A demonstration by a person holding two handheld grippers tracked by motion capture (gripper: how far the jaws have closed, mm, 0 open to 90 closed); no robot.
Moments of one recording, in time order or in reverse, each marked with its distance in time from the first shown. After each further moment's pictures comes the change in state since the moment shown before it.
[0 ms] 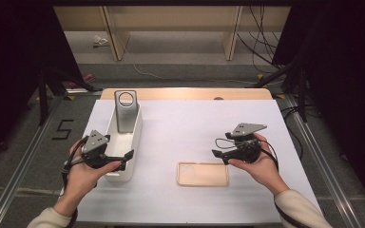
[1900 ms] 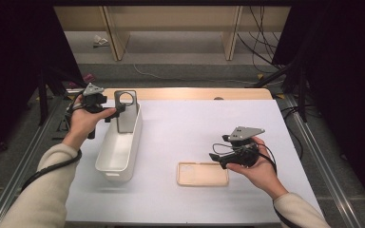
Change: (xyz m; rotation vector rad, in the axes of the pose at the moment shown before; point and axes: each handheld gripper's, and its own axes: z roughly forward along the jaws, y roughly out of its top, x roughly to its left) left arm 0.103 0.075 0.072 0.032 0.069 -0.062; right arm 0.014 0.000 -0.001 -0.014 0.013 -0.036
